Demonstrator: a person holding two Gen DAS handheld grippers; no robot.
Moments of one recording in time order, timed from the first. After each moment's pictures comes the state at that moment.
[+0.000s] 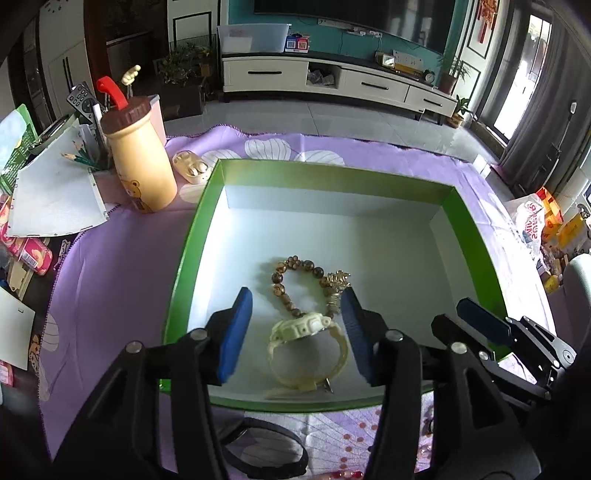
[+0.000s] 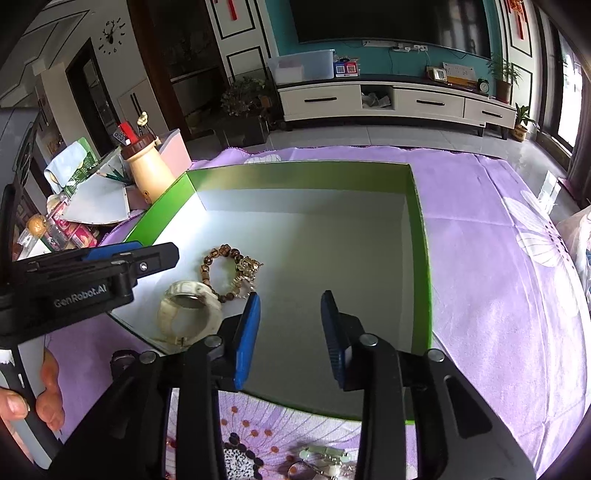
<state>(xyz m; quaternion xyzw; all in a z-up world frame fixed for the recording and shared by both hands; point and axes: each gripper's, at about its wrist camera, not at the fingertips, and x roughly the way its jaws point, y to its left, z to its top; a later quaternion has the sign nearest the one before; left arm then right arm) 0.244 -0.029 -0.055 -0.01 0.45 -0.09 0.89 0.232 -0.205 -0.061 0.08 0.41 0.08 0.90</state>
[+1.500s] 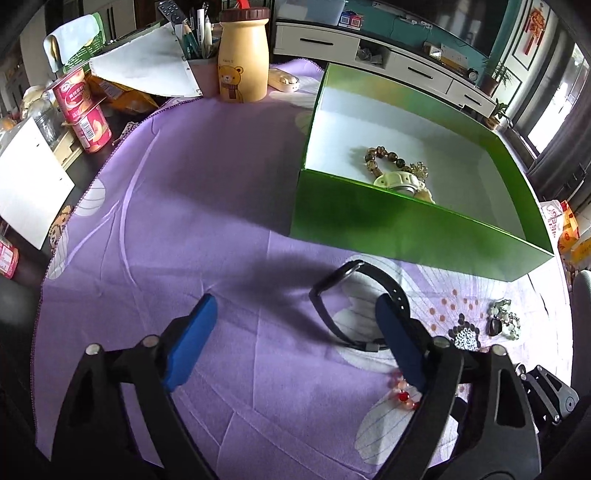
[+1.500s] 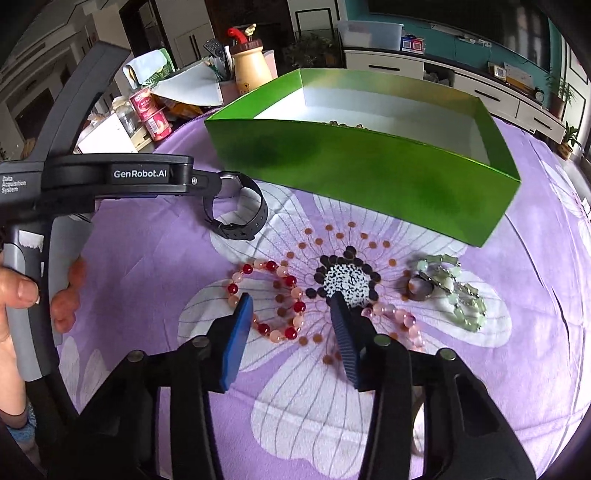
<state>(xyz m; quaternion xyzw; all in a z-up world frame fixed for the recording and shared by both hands) 0.153 0.046 -0.105 -0.05 0.50 -0.02 0.86 0.118 -0.141 -0.099 0.00 0.48 0.18 0.86</state>
